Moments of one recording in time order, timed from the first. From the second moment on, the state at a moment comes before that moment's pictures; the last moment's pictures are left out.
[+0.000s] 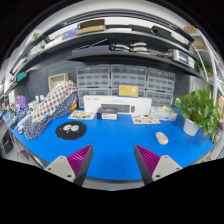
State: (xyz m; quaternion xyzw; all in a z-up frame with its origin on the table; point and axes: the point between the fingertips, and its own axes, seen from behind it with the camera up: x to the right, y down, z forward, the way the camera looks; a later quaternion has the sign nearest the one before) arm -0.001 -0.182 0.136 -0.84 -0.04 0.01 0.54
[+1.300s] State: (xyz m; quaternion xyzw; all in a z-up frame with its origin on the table) arm 0.251 0.019 -0.012 -0.91 0.02 -0.02 0.41
